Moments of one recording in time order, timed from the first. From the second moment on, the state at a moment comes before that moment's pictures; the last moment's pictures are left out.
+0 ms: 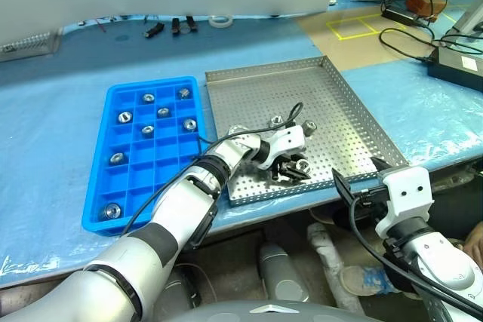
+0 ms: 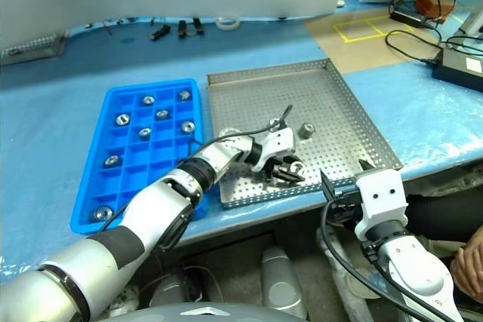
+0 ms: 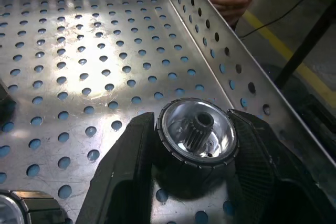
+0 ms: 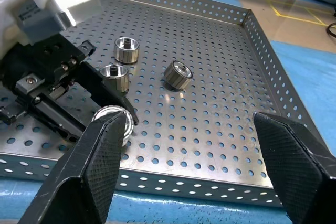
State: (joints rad) left arm -1.09 -0.14 -0.24 1.22 0.09 -0.19 -1.14; right arm 0.40 -0.37 -0.24 -0.98 0.17 0.65 0.28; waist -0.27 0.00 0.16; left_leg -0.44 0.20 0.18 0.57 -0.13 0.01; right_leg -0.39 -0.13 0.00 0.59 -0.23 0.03
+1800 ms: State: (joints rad) left arm -0.42 0.44 -0.06 0.00 -0.18 0.50 -0.83; right arm -0.50 -0.46 0.17 -0.13 0.26 0.33 0.82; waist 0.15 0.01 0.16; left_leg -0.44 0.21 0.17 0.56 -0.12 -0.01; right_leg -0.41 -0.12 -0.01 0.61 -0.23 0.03
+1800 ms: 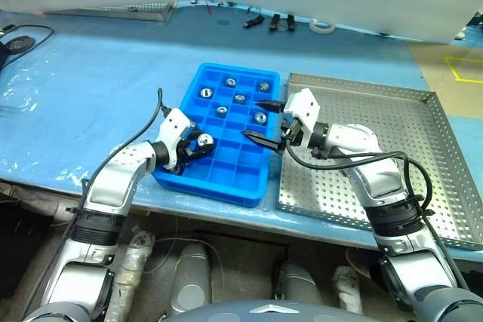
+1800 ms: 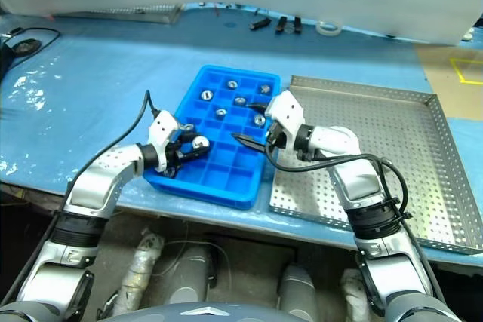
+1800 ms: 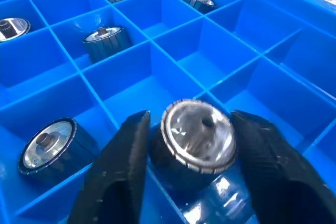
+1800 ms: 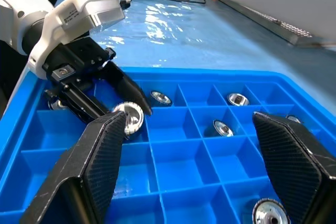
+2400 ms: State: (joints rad) left arm -0.64 0.38 -0.06 0.04 -0.41 0.52 -1.02; right arm -0.33 -0.55 0.01 -0.20 0.25 0.38 0.71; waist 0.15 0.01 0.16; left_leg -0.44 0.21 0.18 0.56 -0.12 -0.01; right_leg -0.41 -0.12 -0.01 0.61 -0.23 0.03
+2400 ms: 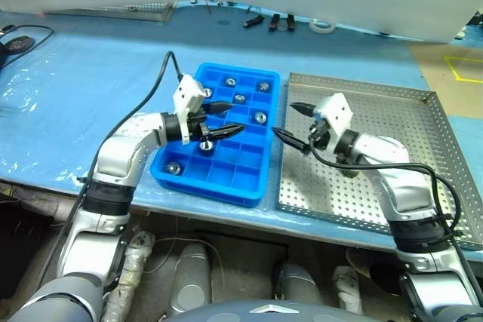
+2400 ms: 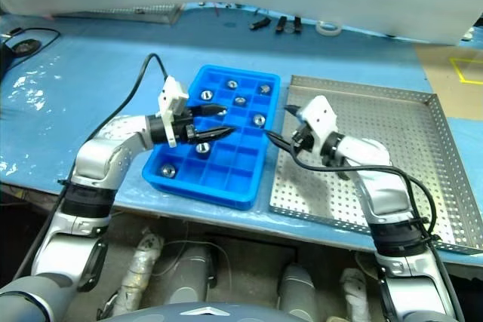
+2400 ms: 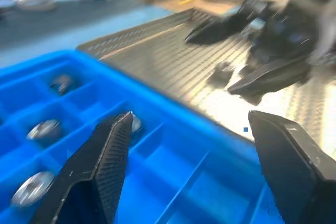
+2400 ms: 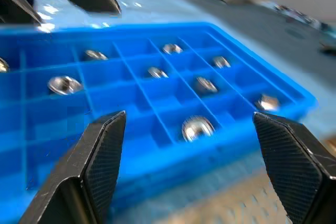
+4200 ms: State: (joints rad) left arm -0.78 0.29 -0.24 0.26 -0.33 0.41 -1.18; right arm -0.03 -0.46 -0.15 -0.08 0.24 0.33 0.54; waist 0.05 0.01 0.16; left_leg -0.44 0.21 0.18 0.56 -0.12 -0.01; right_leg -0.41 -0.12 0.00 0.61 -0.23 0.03
